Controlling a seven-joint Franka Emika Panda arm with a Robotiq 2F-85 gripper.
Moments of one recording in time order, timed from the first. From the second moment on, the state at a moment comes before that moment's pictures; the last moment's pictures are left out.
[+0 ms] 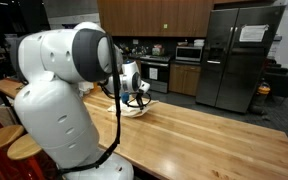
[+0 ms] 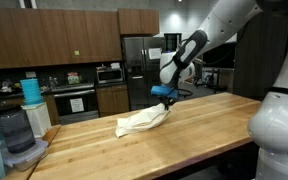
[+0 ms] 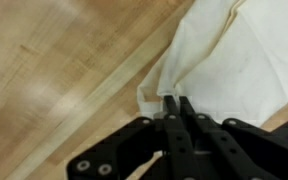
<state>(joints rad) 0.17 -0.19 0.17 -2.48 -0.14 2.54 1.17</state>
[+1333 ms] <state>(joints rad) 0.23 -0.12 0.43 -2.18 -0.35 2.40 0.81</state>
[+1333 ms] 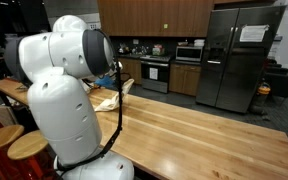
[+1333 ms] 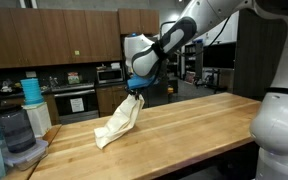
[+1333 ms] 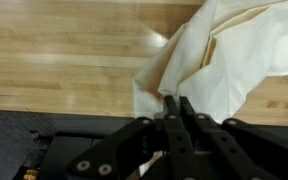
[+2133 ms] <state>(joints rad) 0.17 -0.11 0.19 -2.28 0.06 2.41 0.41</state>
